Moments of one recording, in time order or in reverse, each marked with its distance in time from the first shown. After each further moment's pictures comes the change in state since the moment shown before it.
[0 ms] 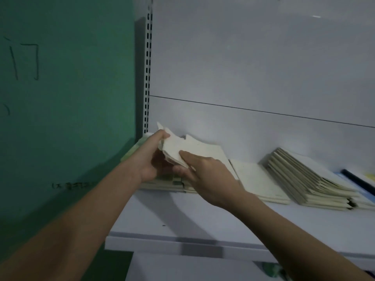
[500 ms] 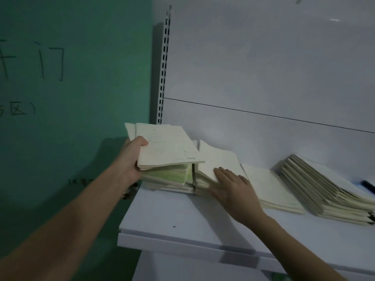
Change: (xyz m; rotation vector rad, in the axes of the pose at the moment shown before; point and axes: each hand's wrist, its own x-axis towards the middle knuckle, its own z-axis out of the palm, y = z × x) left_hand -0.016 0.008 -0.055 -0.111 0.329 0.253; right_hand -0.028 0.078 0.064 -0.177 -0.062 0.190
